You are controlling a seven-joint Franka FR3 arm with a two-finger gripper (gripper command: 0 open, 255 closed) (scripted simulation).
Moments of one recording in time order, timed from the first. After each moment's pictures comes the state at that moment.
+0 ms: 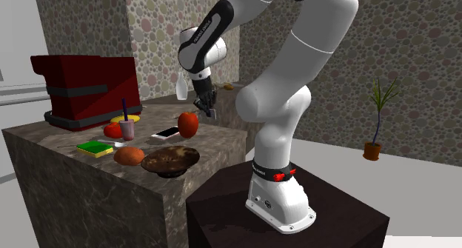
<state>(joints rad) 0.08 -0.59 0.25 -2.77 -0.18 2.22 -0.05</state>
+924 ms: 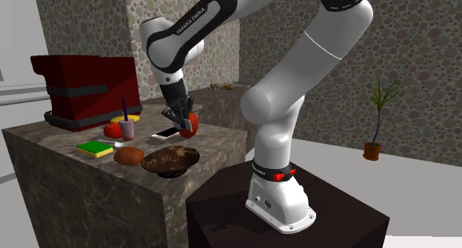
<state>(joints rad) 0.34 -0.67 0.52 -2.75 0.06 2.04 0.27</state>
